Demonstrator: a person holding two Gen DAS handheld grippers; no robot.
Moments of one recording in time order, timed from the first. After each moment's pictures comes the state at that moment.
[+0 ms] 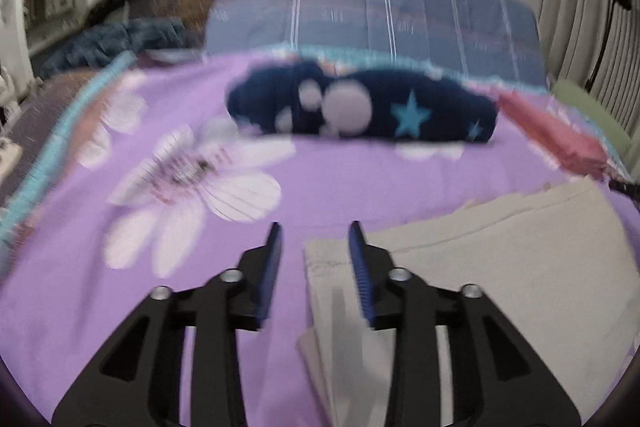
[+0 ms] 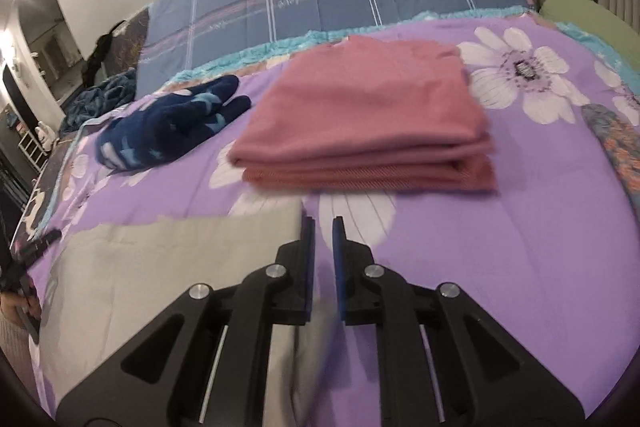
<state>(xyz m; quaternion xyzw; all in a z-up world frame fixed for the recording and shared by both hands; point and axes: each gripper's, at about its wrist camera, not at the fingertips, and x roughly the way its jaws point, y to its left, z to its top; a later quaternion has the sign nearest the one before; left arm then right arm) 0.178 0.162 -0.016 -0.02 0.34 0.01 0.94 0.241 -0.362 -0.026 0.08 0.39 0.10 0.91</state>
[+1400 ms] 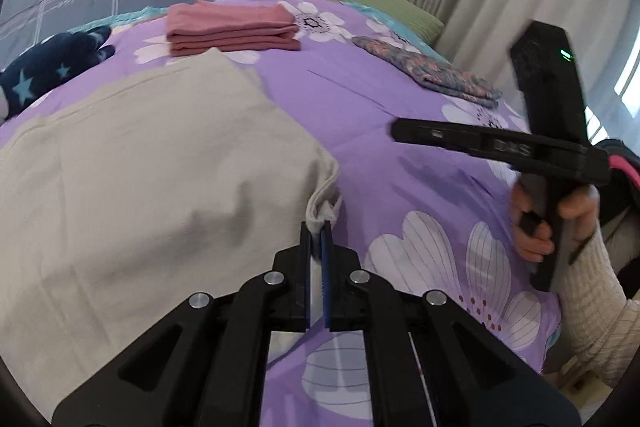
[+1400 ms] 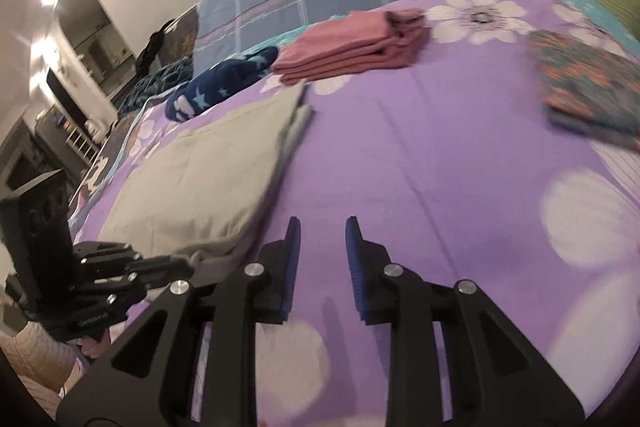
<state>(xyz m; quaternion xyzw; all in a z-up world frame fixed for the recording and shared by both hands) 0.053 -0.191 -0.035 0.01 0.43 -0.31 0.85 0.102 -0.432 -0.030 0.12 0.42 0.20 0.88</state>
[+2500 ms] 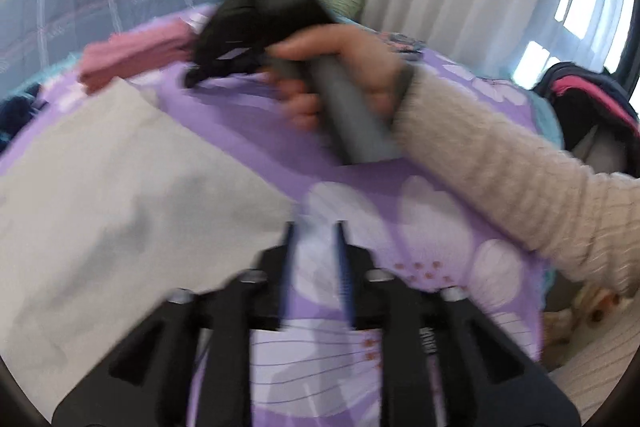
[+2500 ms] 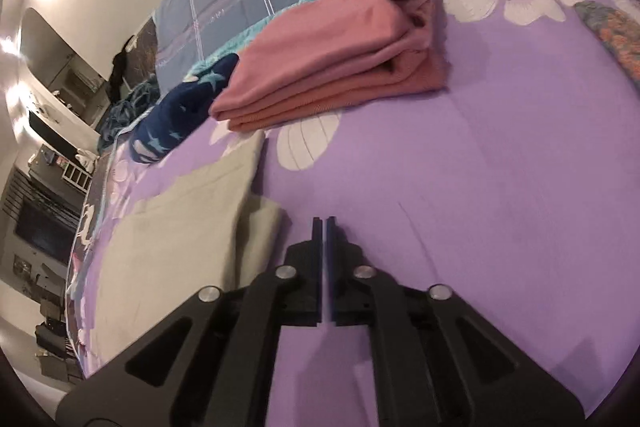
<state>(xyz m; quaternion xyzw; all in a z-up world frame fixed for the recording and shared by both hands) 0.009 -0.238 -0.034 0.10 0.38 -0.41 0.82 0.218 -0.426 -0.048 0.18 0.45 0.17 0.86</state>
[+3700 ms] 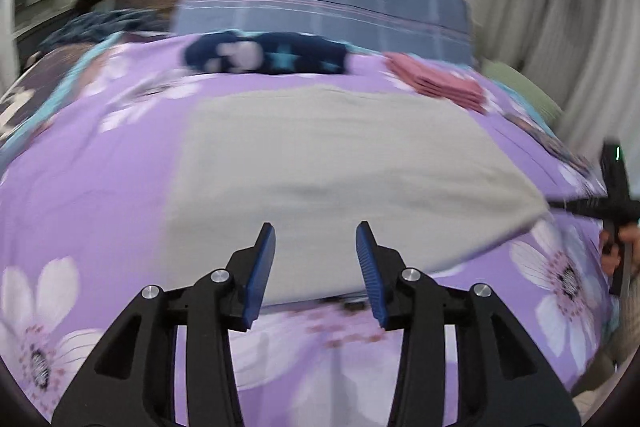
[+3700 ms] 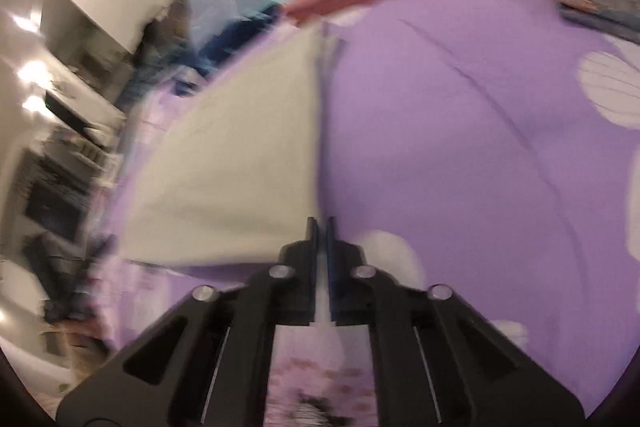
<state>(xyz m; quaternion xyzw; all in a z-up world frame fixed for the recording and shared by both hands) -0.051 0.059 -0.013 -0.06 0.36 -0.05 0.93 0.042 -0.421 -0.059 0.13 0.51 0.09 0.85</state>
